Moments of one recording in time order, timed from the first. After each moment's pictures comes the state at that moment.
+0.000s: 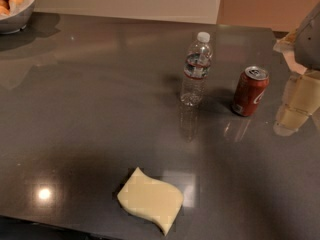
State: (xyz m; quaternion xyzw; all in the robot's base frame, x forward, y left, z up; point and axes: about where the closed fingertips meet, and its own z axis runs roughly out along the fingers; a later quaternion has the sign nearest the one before) arm 0.438 -0.217 0.976 -0.60 0.78 -0.03 0.16
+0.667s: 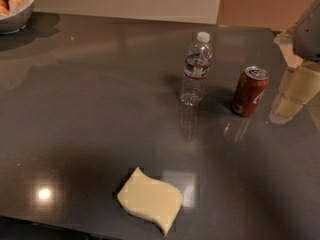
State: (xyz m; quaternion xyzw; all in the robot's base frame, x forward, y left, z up) arm 0.461 -0.222 0.978 -0.59 0.79 -0.03 0.18
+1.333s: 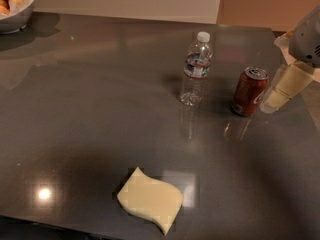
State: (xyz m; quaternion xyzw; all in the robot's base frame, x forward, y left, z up) arm 0.510 -0.239 0.952 -0.55 0.80 -0.01 0.23
